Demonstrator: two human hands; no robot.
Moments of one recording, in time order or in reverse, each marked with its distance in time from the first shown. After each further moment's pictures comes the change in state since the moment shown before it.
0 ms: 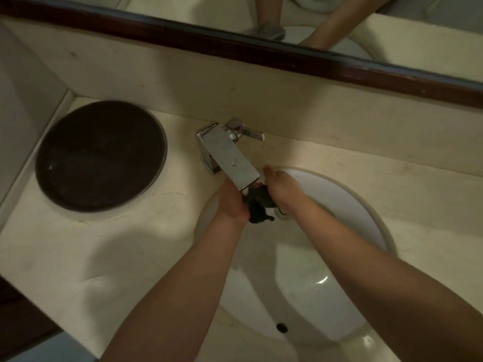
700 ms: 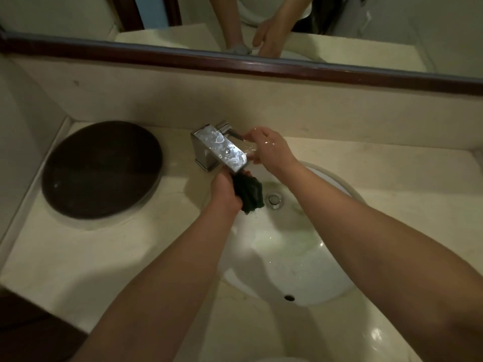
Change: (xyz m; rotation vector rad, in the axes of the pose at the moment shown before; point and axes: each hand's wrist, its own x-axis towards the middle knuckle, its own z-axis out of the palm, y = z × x) left_hand -0.031 0.023 0.000 0.116 -0.077 -0.034; right_hand -0.063 -0.055 -0.021 0.404 0.253 -0.341
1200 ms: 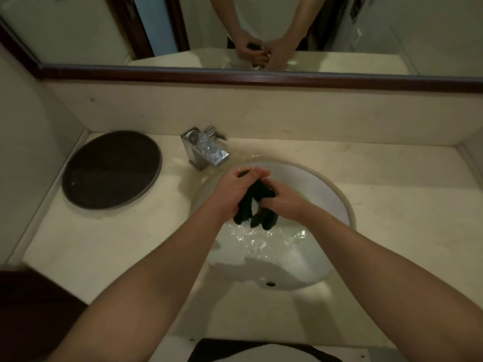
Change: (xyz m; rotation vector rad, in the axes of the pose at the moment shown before) left_hand -0.089 -0.030 0.023 0.690 -0.392 0.231; right_hand -0.091 0.085 -0.075 -0.212 -0.400 0.041
